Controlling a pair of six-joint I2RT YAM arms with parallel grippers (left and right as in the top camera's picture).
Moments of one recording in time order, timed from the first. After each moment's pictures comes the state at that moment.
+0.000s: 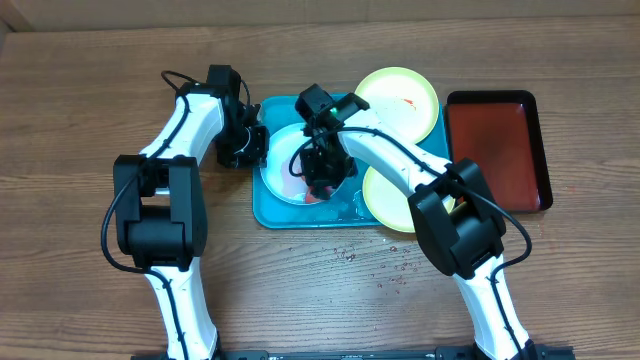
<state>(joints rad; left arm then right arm) -0.07 2.18 1.61 -0.98 0.30 -0.07 0.63 2.32 1.88 -1.08 -0.23 0.42</state>
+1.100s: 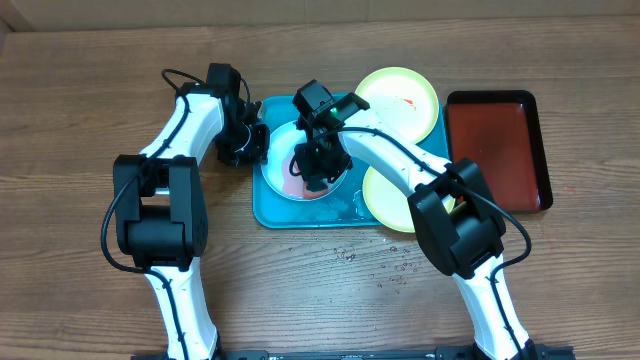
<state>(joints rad) -0.07 2.18 1.61 -0.96 0.30 -0.06 0.63 2.32 1.88 -0.99 -0.23 0.35</state>
